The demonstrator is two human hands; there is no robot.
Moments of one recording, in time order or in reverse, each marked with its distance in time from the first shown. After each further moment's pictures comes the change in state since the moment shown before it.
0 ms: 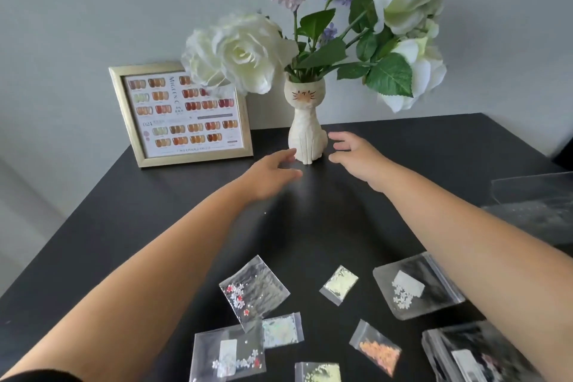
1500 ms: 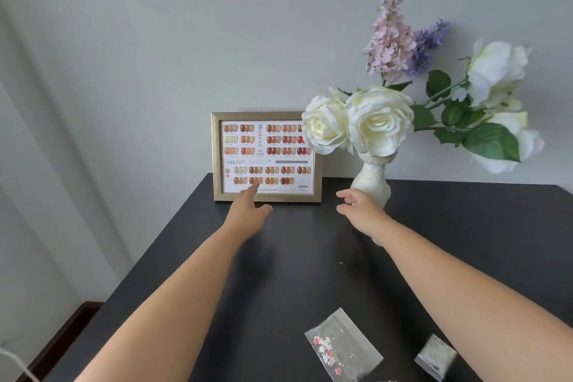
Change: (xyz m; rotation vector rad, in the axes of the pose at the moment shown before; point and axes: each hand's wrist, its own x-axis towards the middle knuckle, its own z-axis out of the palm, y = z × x) left_hand -0.037 -0.128 -0.128 -0.044 0.507 -0.153; right_hand 0.045 -0.038 0.126 -0.034 0.014 -0.010
